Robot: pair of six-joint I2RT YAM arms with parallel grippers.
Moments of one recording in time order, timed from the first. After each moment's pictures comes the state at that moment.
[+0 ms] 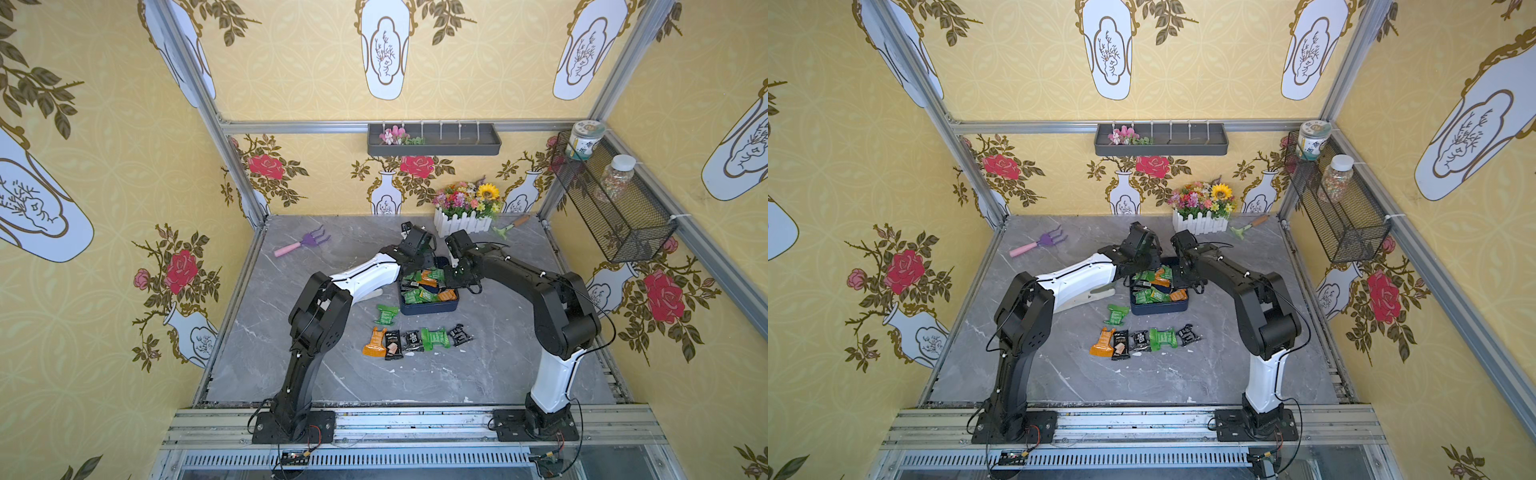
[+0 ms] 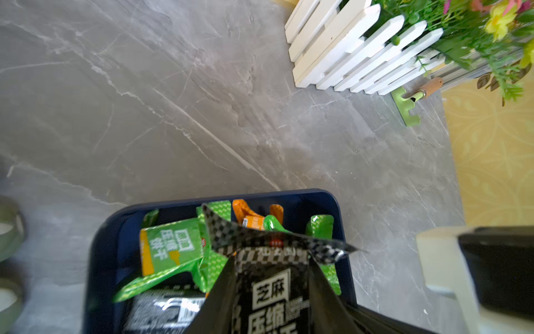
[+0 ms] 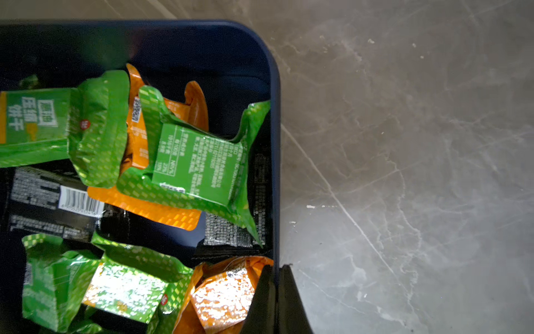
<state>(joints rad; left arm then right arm) -0.71 2.10 1.67 -0.36 -0.13 -0.79 0.38 1.89 1.37 -0.70 0.07 0.28</state>
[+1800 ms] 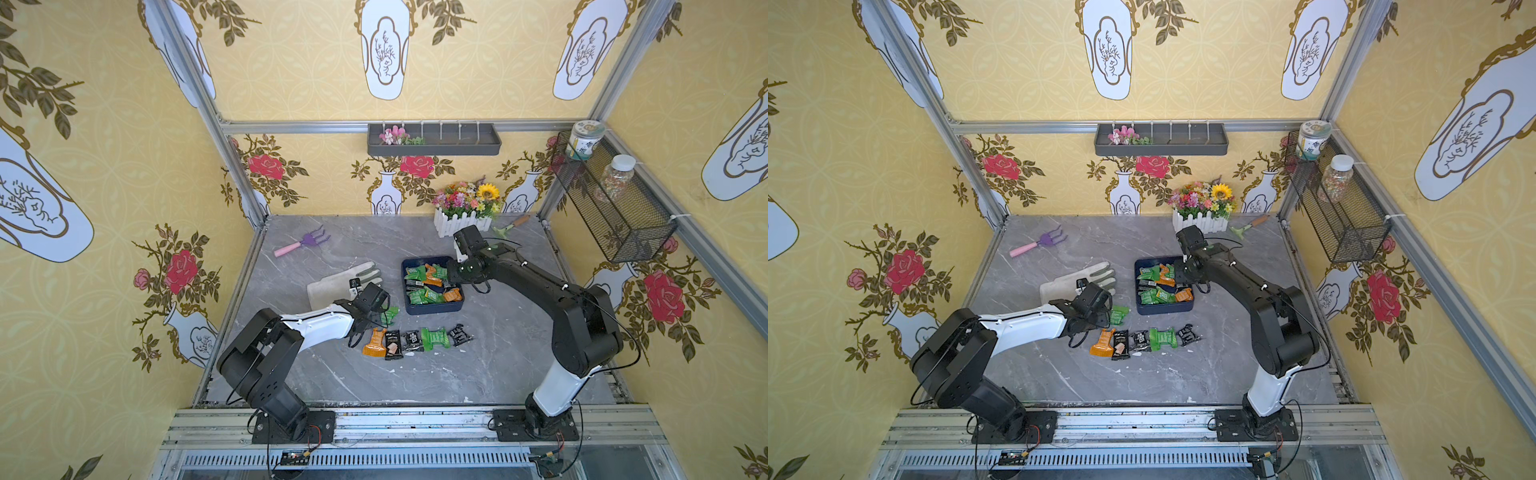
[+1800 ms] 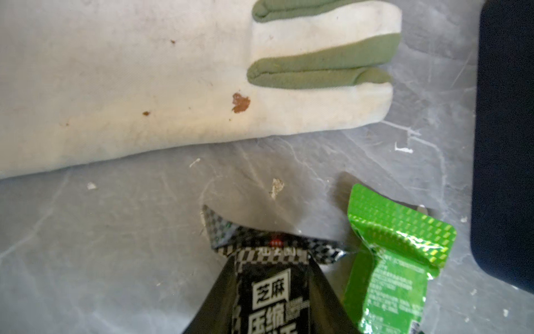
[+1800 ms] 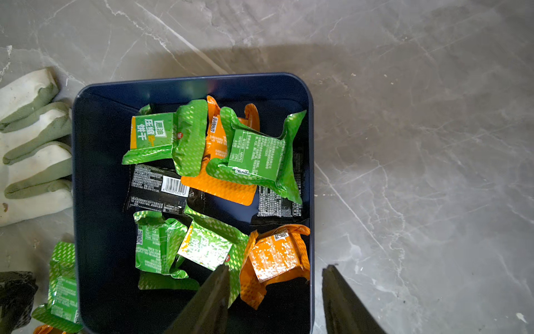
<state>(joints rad) -0.68 1.60 0.78 -0.33 -0.28 -0.82 0.38 1.74 1.32 -0.68 0.03 0.31</state>
